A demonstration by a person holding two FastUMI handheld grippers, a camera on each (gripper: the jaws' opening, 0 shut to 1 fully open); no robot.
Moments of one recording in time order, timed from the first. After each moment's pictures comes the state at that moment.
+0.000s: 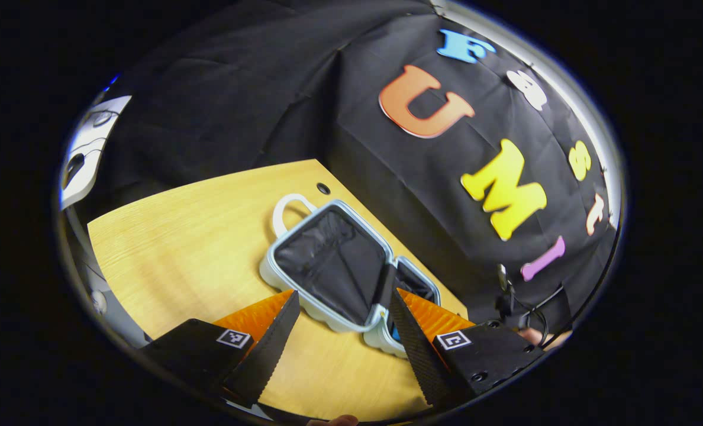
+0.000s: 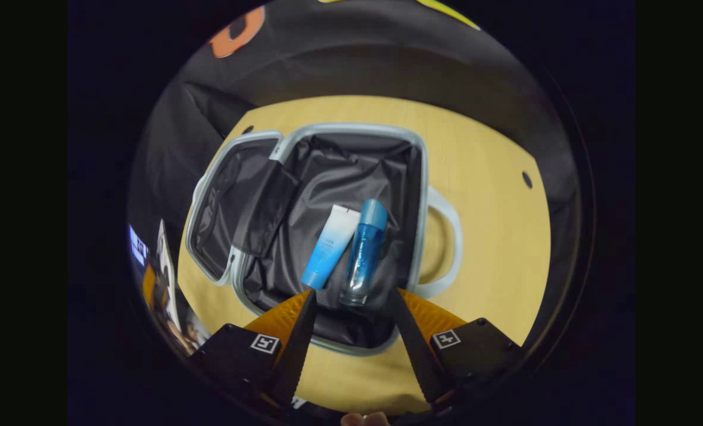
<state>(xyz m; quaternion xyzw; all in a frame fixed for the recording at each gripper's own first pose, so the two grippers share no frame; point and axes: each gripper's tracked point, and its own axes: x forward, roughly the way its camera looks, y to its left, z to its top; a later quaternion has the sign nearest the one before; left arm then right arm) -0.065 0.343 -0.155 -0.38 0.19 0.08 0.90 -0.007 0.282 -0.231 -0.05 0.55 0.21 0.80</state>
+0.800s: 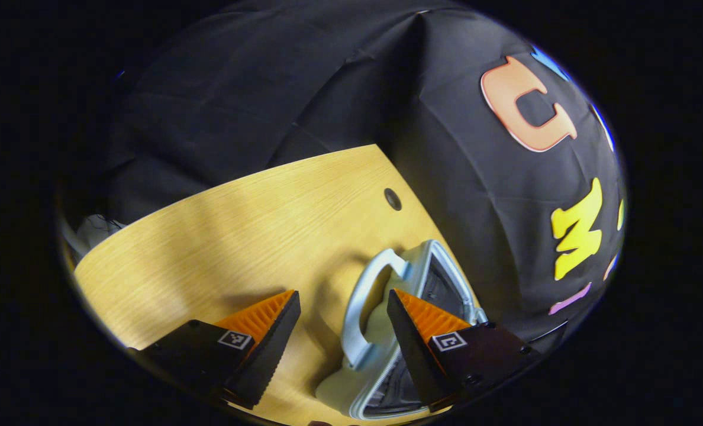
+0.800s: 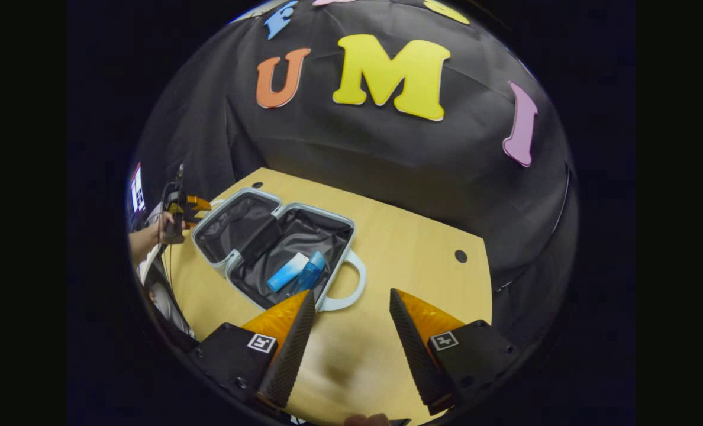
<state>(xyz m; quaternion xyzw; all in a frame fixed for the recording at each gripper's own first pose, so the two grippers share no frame) 0.088 0.460 -0.292 -0.41 0.31 0.12 0.85 -0.015 0.162 -0.120 -0.08 0.36 0.18 0.91</state>
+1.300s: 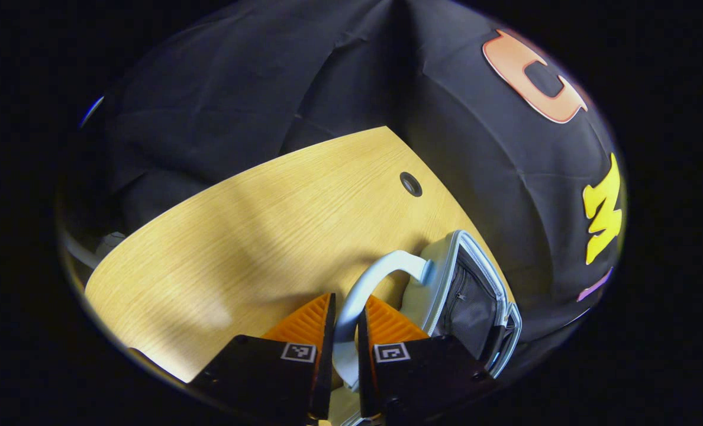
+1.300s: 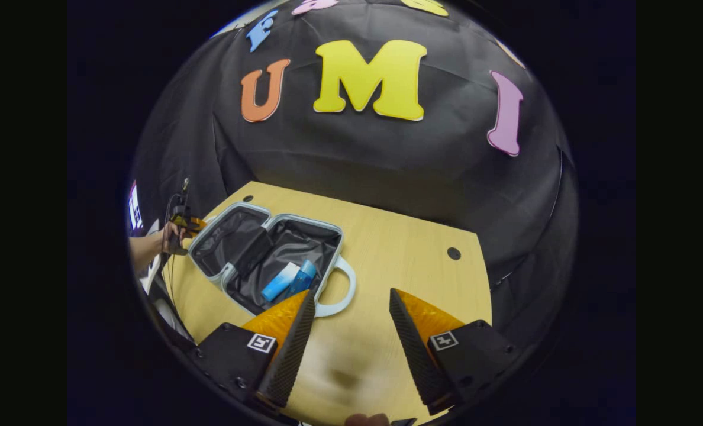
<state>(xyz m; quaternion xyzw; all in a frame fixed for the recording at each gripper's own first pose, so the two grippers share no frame) 0.107 0.451 -0.295 -0.35 0.36 0.14 0.86 -0.012 0.141 -0.116 -0.05 0.35 0.16 0.92</state>
